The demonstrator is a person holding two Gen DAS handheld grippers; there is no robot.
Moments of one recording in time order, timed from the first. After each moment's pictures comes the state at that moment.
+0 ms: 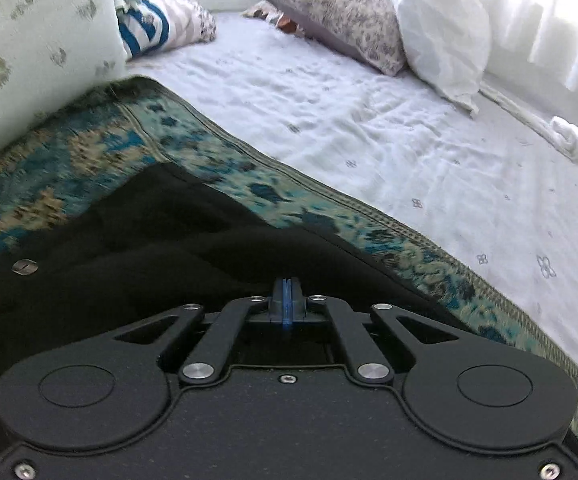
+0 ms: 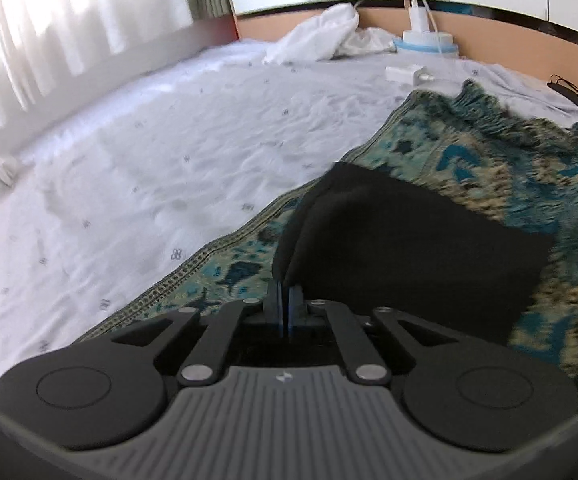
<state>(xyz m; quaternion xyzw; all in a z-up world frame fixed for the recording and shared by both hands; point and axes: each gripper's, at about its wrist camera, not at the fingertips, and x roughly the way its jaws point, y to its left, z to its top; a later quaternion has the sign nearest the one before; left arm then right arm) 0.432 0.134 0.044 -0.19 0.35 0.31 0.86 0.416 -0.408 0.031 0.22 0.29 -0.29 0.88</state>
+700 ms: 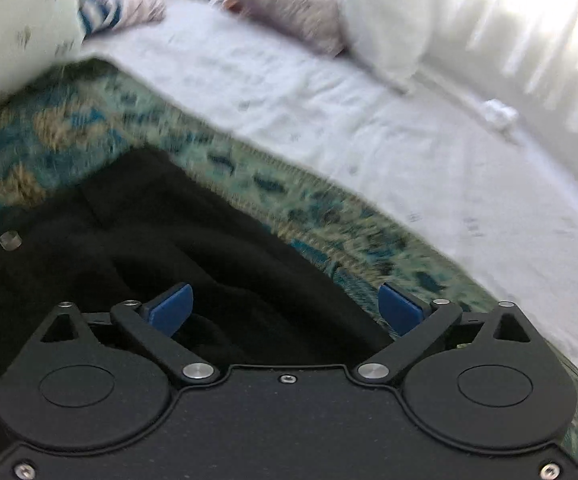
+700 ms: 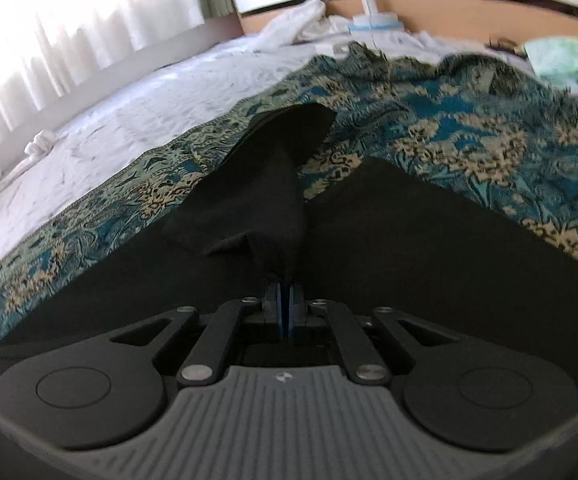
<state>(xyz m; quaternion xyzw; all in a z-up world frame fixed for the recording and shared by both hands) 0.409 0.122 0.048 -0.23 0.38 0.23 0.87 0.199 -0.427 -0.010 0.22 0.30 -0.24 0.90</state>
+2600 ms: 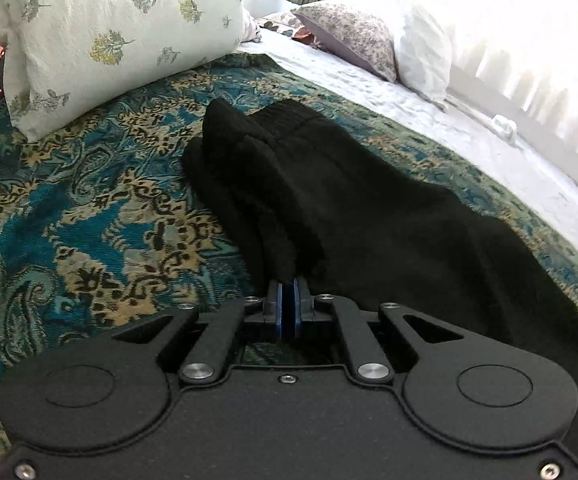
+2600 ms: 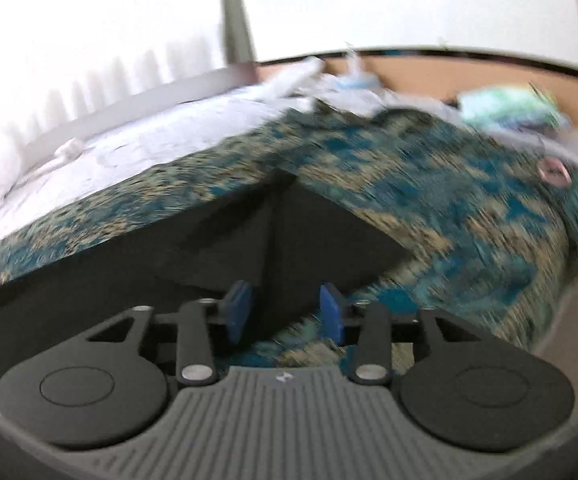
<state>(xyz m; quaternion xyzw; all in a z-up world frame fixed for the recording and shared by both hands) 0.078 0.207 0.029 -0.21 0.32 0.22 0.90 0.036 -0.423 0.013 0.11 0.25 -0.21 0.94</state>
